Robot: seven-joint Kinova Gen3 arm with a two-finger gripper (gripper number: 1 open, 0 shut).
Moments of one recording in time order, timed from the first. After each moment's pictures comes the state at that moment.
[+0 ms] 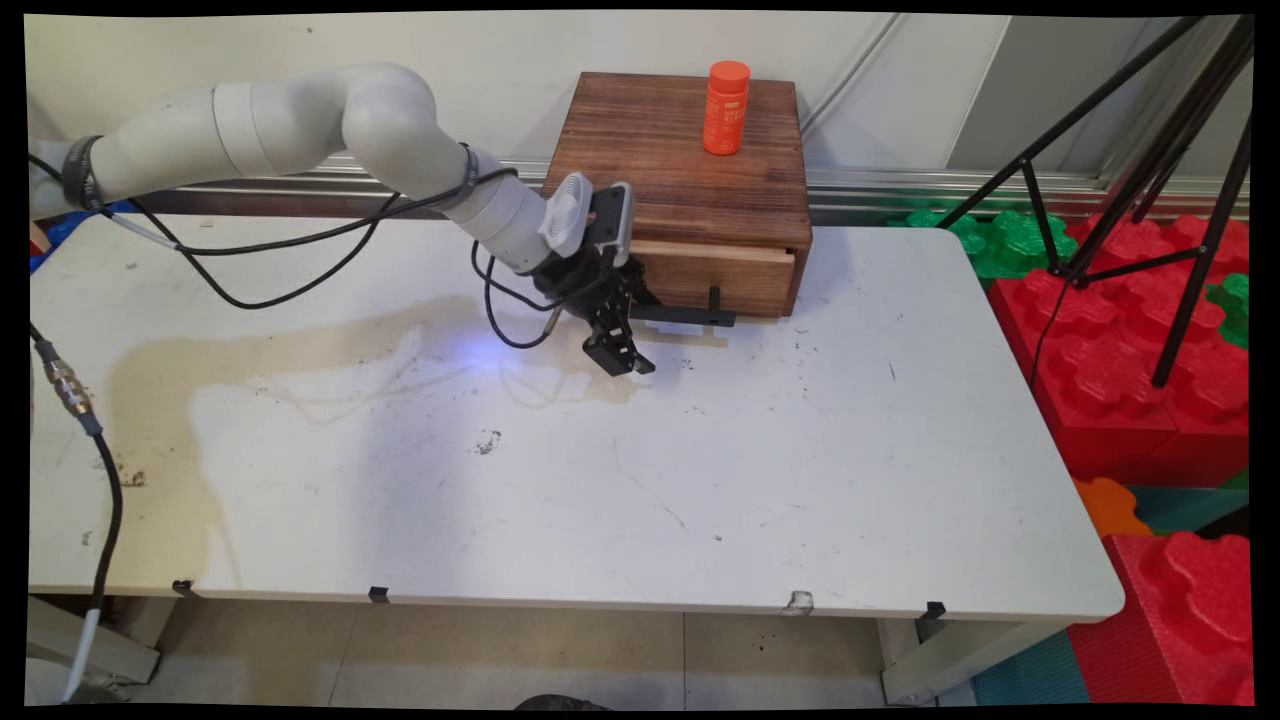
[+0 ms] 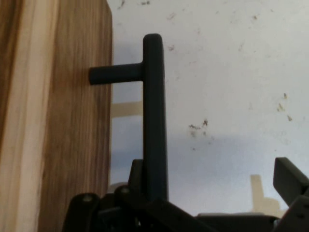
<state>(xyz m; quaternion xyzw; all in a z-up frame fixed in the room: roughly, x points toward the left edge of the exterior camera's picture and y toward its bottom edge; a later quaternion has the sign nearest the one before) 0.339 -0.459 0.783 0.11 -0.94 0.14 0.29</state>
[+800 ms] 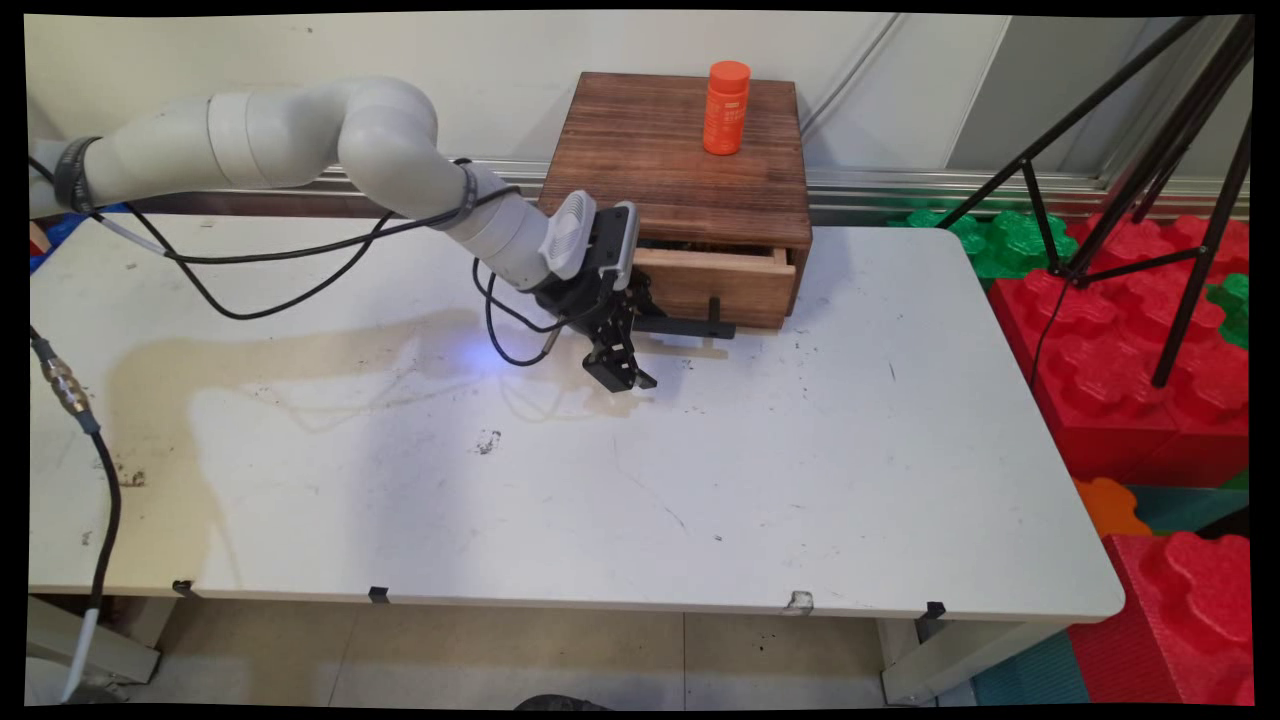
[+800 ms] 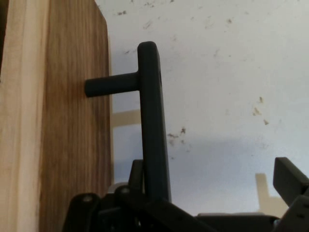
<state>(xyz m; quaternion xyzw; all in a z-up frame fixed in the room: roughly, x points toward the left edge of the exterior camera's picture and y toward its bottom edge) 0.327 -0.441 0.779 0.08 -0.94 0.16 0.28</state>
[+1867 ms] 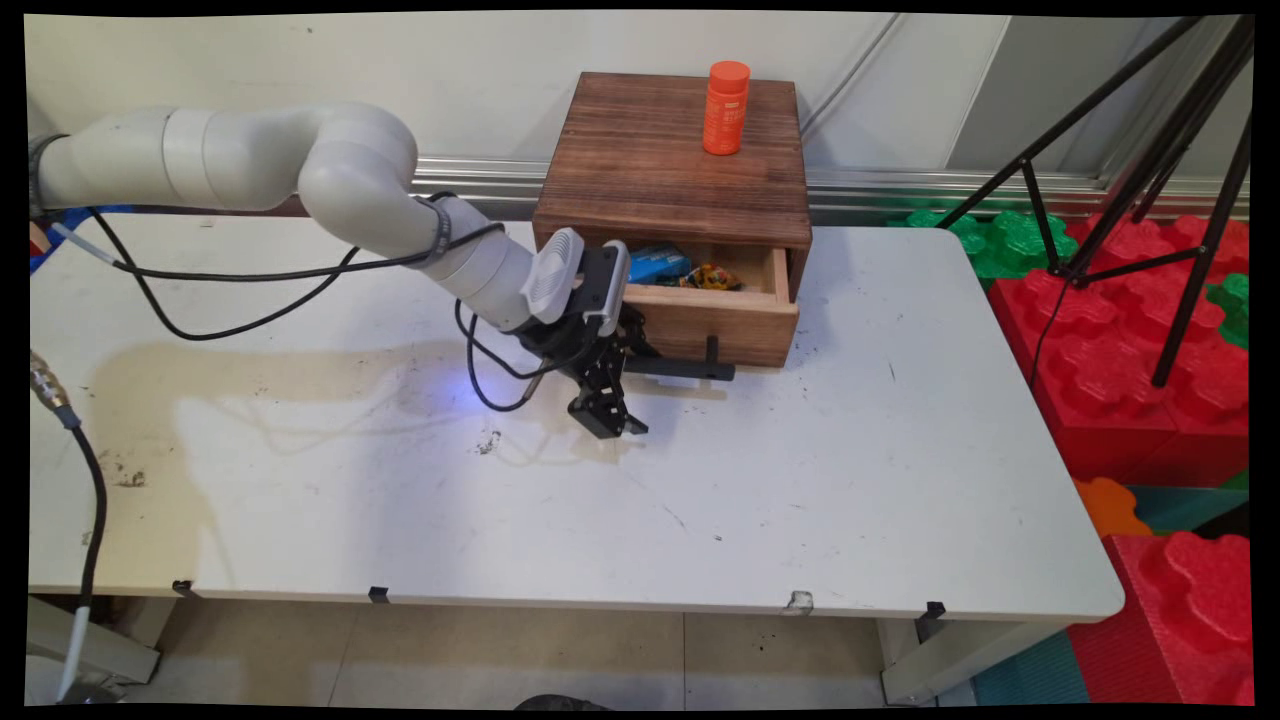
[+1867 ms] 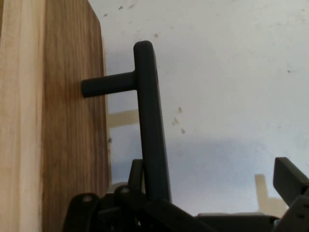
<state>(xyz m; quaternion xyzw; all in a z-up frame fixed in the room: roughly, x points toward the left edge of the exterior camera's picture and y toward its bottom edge) 0.312 -0.388 0.780 0.07 -0.95 0.14 0.29</state>
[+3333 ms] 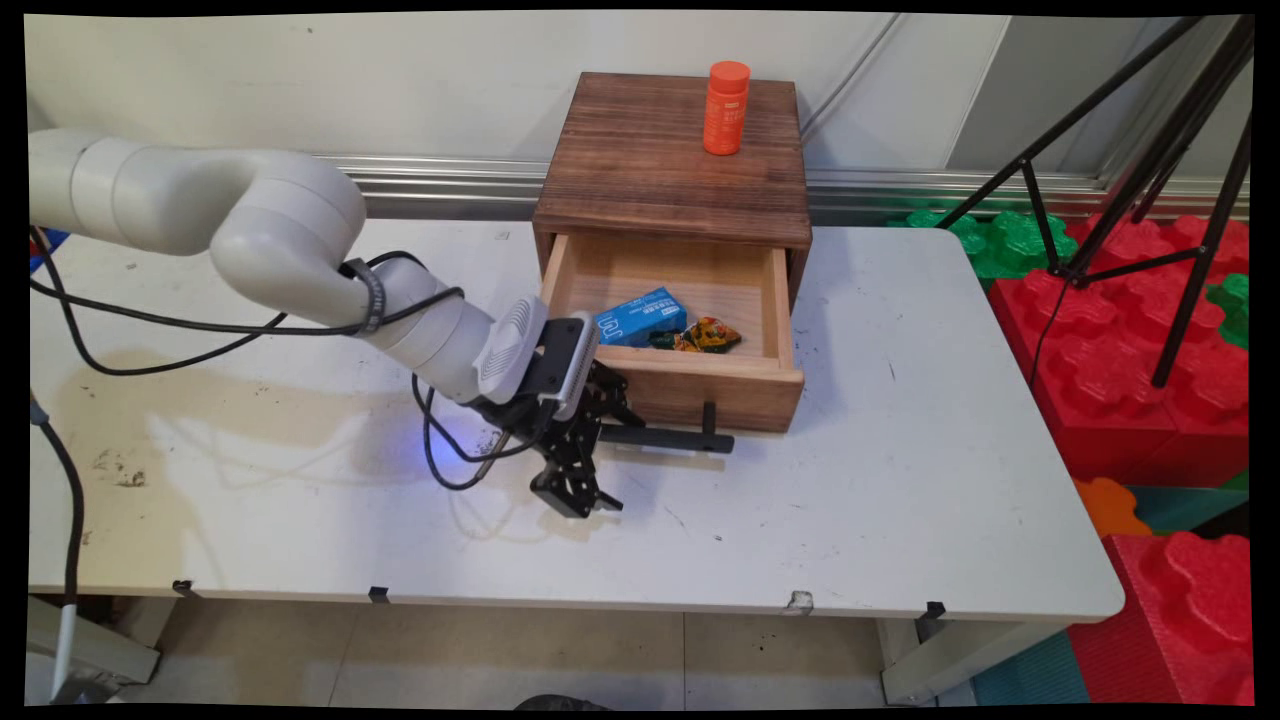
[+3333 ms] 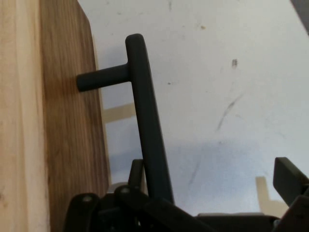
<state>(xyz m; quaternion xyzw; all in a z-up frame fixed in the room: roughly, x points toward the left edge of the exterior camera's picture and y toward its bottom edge) 0.301 -0.305 0.779 0.04 -0.95 0.12 0.29</state>
